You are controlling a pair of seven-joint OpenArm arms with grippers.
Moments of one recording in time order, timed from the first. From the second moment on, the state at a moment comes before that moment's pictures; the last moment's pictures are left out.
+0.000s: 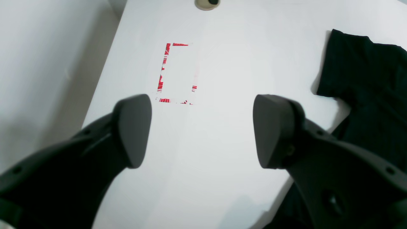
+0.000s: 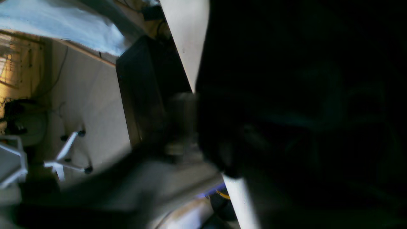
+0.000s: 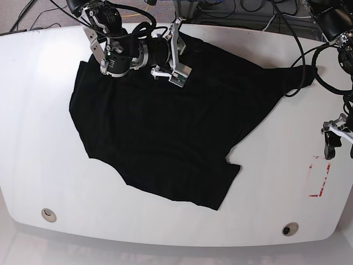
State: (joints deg) left arm -1.8 -26.2 -33.4 105.2 -30.6 -21.4 56.2; right arm -9.5 17.7 -24.3 112.9 51.3 27.2 -70.6
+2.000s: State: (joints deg) left arm 5.4 -15.4 -10.1 109.9 -30.6 -21.4 56.2; right arm 6.0 17.9 8.4 86.6 17.6 39.4 -51.2
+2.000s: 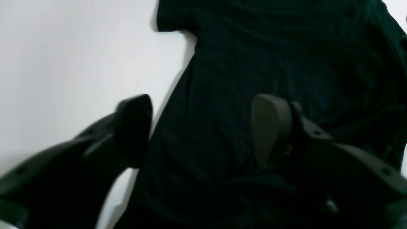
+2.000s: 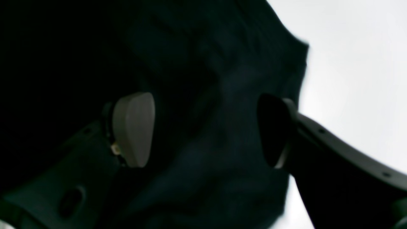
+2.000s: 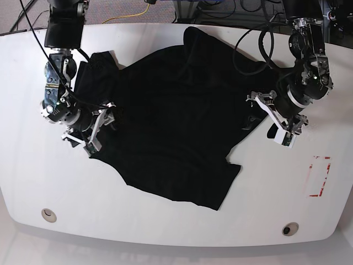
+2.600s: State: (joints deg) left arm 5.4 -15.5 -10.0 110.0 -30.4 -21.4 56.2; right arm 20.2 20.1 8.8 59.9 17.7 35.0 -37.0
